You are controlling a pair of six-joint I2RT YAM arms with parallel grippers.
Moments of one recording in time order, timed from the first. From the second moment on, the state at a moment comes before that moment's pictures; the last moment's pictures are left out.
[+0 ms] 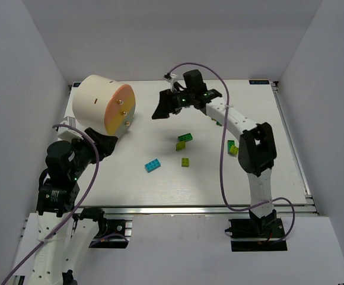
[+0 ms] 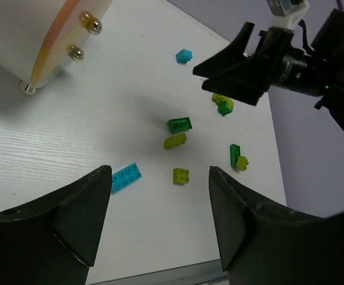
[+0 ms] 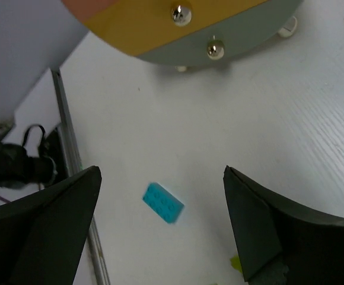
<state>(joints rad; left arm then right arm) -0.10 0.57 0.94 -0.64 0.17 -0.62 0.55 2.05 1.83 -0.37 -0.81 0.14</state>
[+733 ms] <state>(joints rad) -0.11 0.54 0.91 -0.69 0.10 -0.68 0.70 2.45 2.25 -0.01 -0.70 0.71</state>
